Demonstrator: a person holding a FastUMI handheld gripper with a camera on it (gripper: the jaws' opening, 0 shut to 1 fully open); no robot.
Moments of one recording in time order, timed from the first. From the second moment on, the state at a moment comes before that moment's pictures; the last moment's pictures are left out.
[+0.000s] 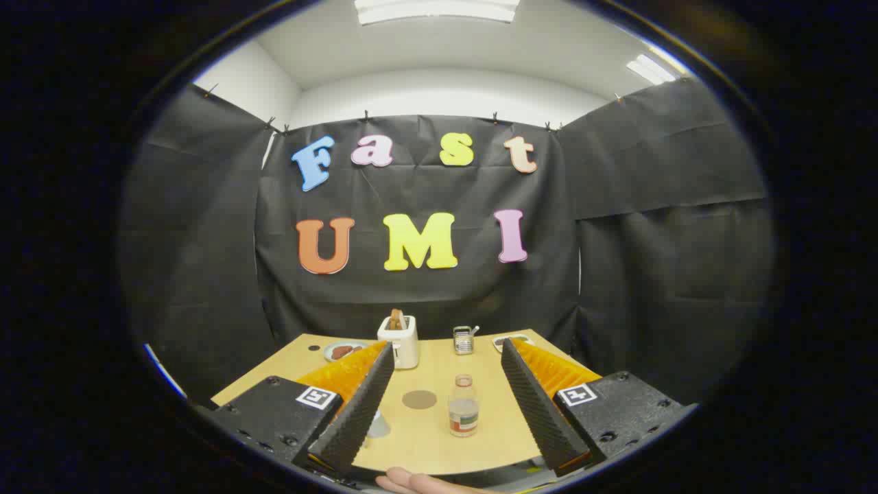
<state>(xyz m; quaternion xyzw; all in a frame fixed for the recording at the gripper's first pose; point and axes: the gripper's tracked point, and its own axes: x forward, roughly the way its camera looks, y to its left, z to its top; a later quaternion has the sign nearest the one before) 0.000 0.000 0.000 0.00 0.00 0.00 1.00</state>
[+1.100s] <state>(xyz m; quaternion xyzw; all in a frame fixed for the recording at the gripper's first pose) 0.007 -0.007 -0.013 0.00 0.01 -0.01 1.00</state>
